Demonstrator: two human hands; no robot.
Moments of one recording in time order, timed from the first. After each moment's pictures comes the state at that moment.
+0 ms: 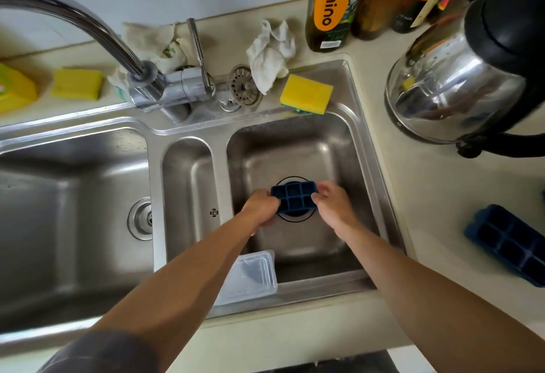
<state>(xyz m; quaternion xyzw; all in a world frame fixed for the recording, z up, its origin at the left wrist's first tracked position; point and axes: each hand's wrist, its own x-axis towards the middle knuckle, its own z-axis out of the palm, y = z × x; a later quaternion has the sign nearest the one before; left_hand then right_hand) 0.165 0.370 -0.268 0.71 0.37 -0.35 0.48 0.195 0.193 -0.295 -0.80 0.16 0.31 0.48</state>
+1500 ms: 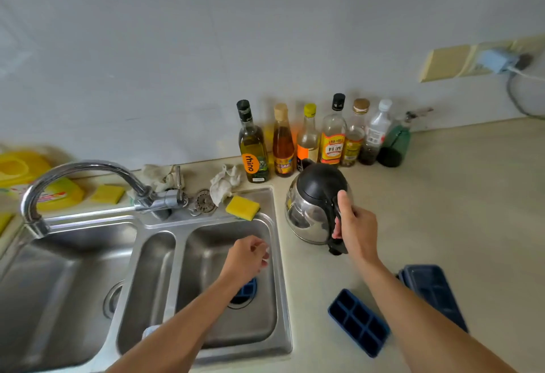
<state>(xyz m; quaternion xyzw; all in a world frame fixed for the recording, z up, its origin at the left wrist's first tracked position) 0.200 0.212 -0.065 0.80 0.30 -0.12 0.51 0.298 -0.001 -0.053 -0.76 0.09 0.04 0.65</state>
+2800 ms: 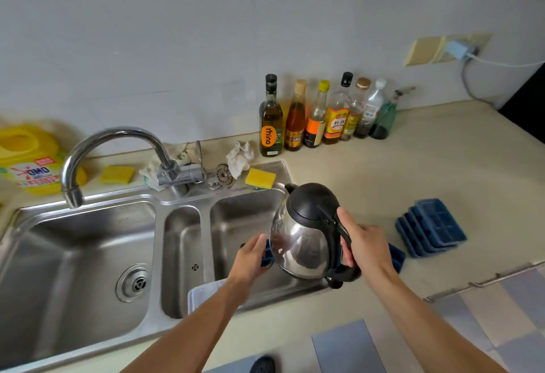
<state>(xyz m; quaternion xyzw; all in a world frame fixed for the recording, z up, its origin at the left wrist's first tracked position) 0.070 0.284 -0.089 0.60 0.29 -0.13 0.73 0.105 0.065 -0.009 -0.79 0.15 0.09 0.59</state>
